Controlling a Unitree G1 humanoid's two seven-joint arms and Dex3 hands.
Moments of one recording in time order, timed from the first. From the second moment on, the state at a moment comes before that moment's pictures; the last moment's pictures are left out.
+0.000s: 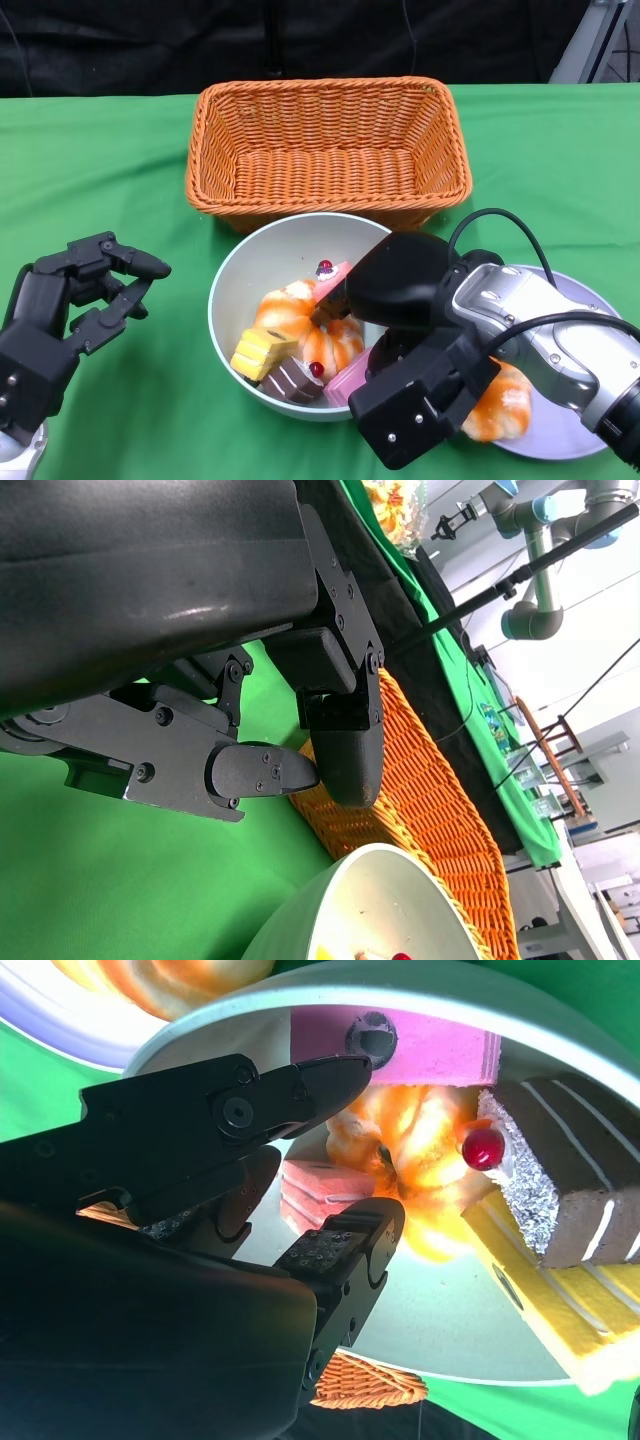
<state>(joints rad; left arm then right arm) -0.35 0.24 0.11 0.92 0.05 -0.83 -0.07 -0.66 -0.26 0.67 0.34 -0.92 -0.22 0.33</state>
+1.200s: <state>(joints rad) -0.35 0.24 0.11 0.92 0.04 -0.84 -0.08 -0.66 -0.26 0.69 0.32 -0.96 -0.18 0.39</state>
